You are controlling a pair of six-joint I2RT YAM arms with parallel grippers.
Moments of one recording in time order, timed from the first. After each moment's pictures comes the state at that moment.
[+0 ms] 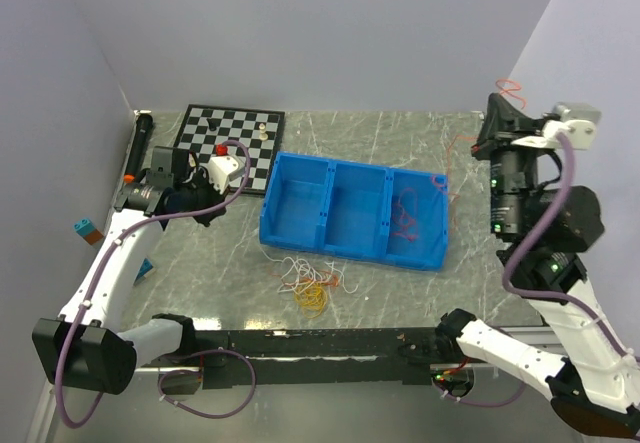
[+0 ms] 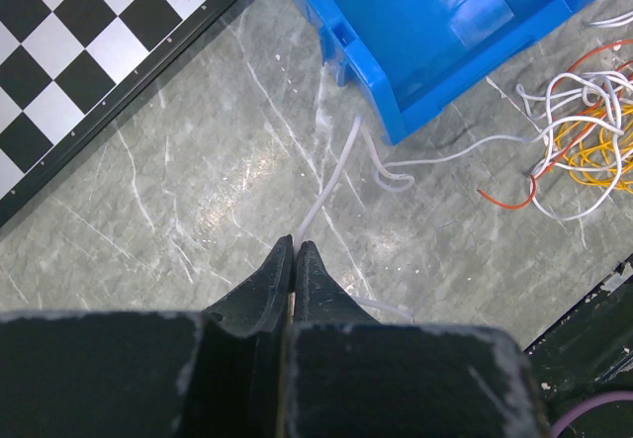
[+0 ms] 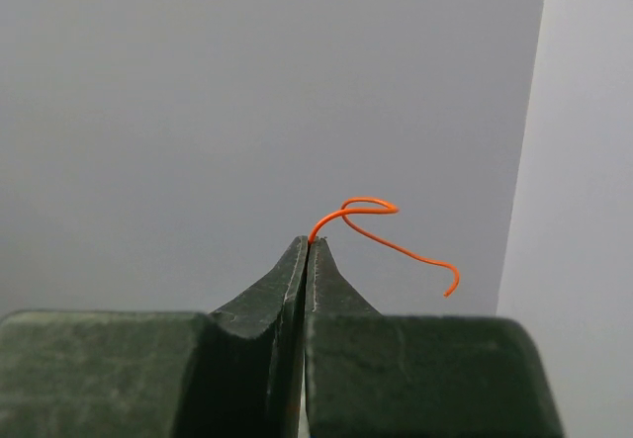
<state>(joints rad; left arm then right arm) -0.16 1.14 1.09 -0.84 0.40 0.53 0.67 0.80 1.32 0.04 0.65 -0.27</state>
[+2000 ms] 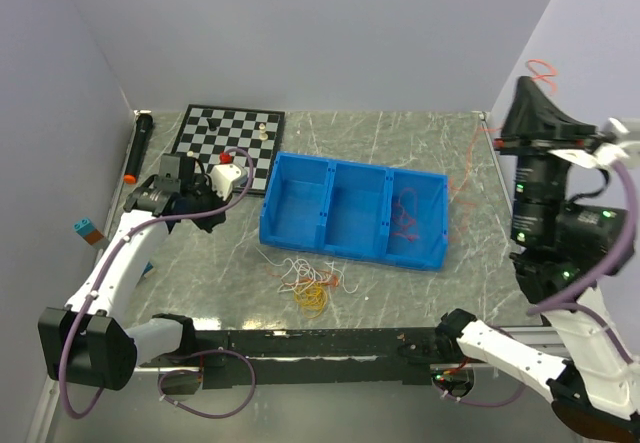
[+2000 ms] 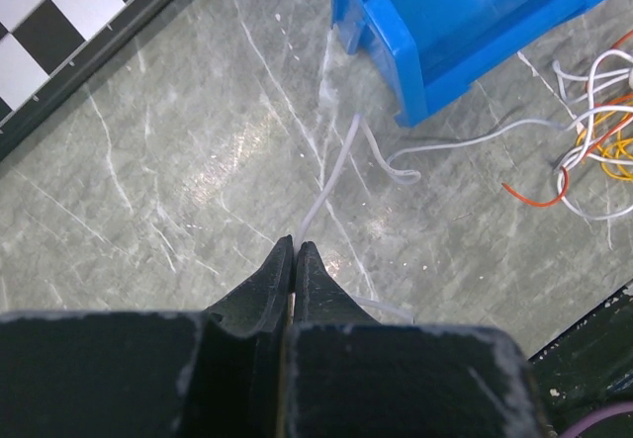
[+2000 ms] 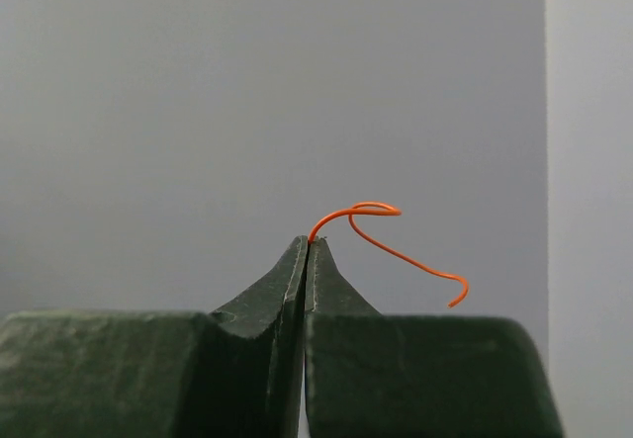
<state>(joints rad) -0.16 1.16 1.00 -0.78 0.35 0.51 0.66 0.79 1.36 0.24 0.54 -0.31</state>
